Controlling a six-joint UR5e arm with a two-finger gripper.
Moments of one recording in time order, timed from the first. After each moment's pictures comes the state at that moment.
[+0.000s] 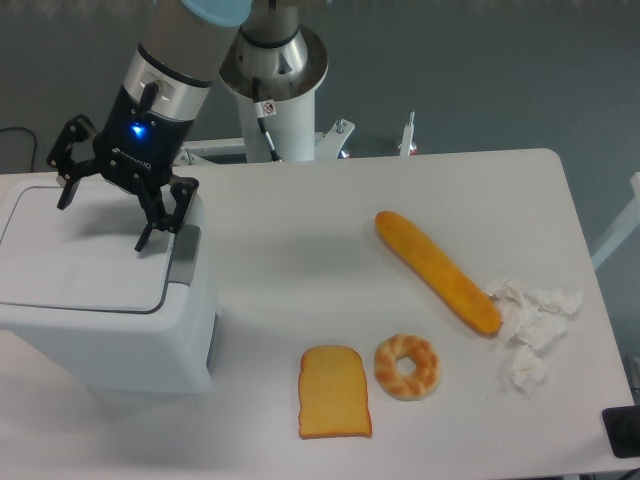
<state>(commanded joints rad) 2.24 -1.62 -1.66 -1.03 0.94 0.33</state>
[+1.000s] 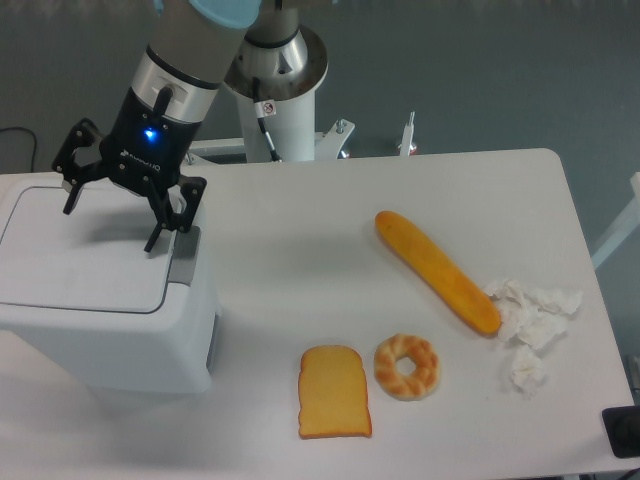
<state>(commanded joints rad) 2.25 -1.62 -1.66 -1.02 0.94 0.30</state>
